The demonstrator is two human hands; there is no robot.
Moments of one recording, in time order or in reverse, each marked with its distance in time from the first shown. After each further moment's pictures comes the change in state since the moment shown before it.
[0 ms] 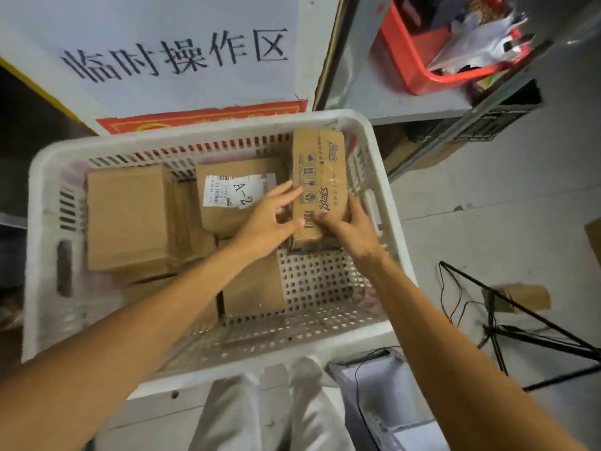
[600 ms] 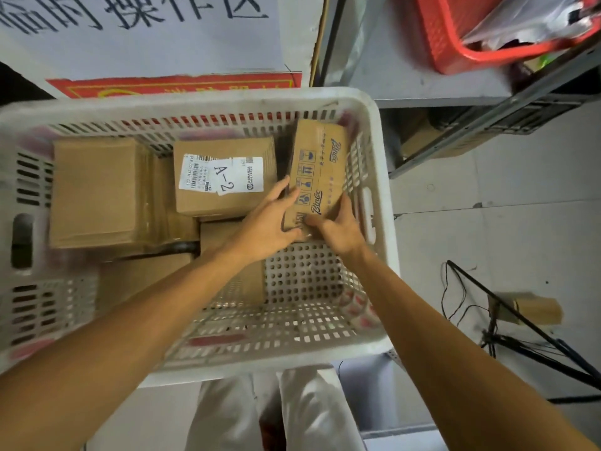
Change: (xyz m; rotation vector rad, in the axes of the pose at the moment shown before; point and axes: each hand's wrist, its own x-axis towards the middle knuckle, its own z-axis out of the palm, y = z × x) left_hand 0.042 -0.032 0.047 0.301 -0.066 -0.030; right_hand 0.066 0.036 -0.025 -0.126 -0.078 0.065
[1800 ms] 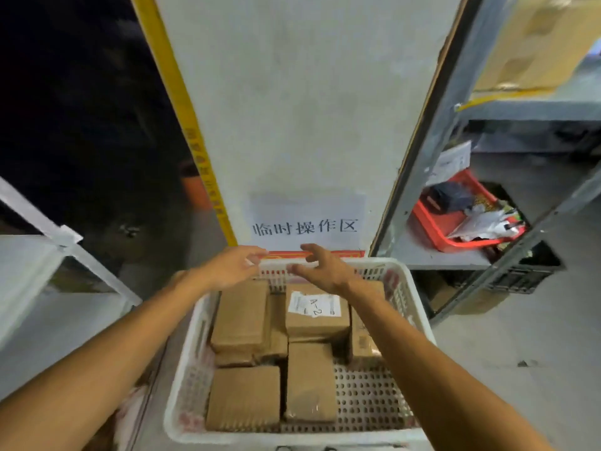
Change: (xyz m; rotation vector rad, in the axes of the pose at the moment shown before) left_hand -0.204 0.065 -0.300 0.277 0.165 -0.074; right_hand -0.159 -0.227 0.137 -0.692 -0.203 -0.487
